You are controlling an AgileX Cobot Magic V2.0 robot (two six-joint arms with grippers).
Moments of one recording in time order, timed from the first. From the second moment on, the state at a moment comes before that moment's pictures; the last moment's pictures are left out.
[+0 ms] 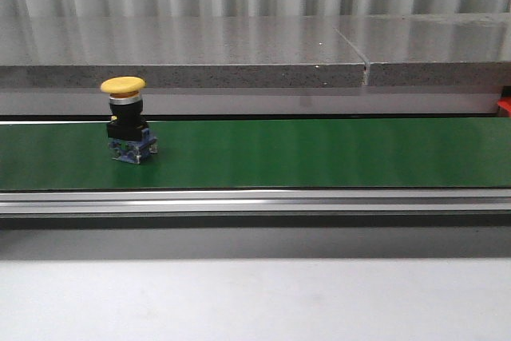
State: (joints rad) left arm 0.17 1.71 -1.42 -0.04 1.23 0.13; right arm -0.07 -0.01 0.03 0.03 0.02 -0.04
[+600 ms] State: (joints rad) left arm 0.10 1.64 -1.47 -0.07 1.14 0.13; right arm -0.07 -0.01 0.03 0.03 0.02 -0.04
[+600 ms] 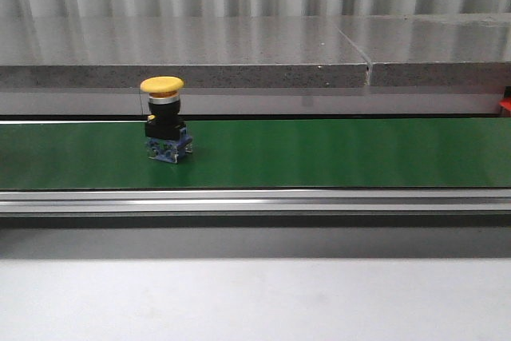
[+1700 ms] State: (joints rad) left arm -0.16 0.53 -0.72 -0.11 0.83 0.13; right arm -0.07 -0.01 0.03 0.03 -0.02 -0.04
